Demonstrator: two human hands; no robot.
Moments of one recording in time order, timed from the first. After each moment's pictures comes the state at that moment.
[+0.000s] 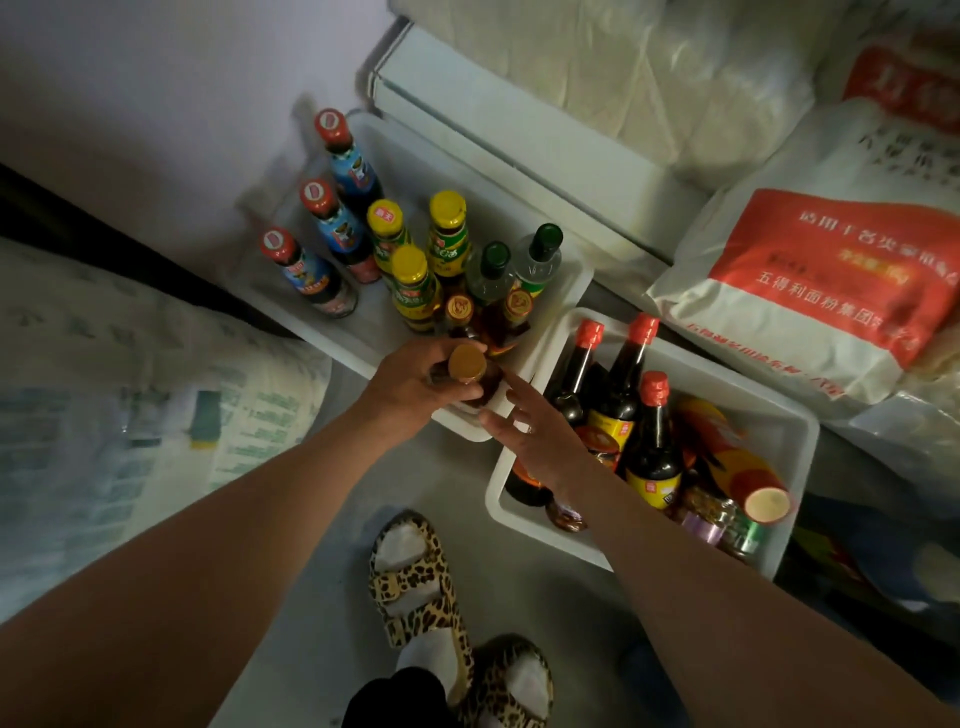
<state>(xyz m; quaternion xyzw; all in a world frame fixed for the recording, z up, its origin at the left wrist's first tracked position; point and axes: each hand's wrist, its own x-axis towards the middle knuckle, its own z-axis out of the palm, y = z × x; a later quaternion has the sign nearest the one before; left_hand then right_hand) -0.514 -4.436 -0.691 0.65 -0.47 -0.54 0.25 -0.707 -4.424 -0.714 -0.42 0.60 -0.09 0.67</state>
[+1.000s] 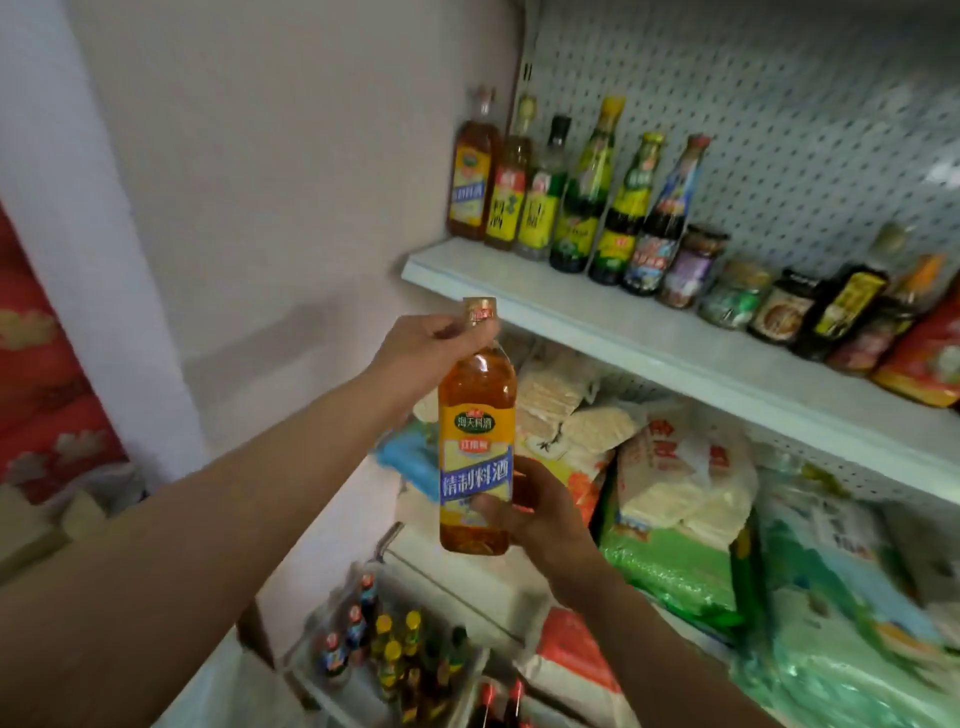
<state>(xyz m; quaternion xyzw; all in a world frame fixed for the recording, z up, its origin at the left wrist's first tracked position) -0.517 -4.482 0.108 0.57 -0.53 -0.38 0.49 -0.708 -4.447 -0.023 -0.59 0.45 -0.40 0.54</state>
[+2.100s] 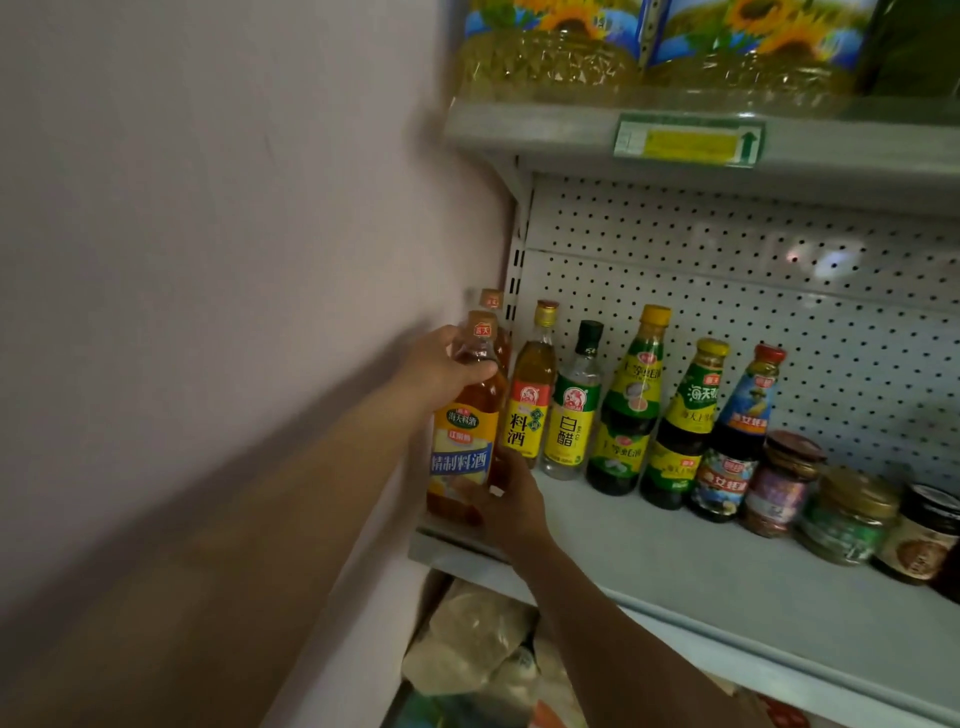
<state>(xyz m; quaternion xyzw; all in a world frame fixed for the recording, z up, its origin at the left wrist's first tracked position) -0.392 -4.834 0.248 0.52 -0.61 -0.37 0.47 -0.521 -4.827 0.091 -0.58 0.55 -0.50 0.34</state>
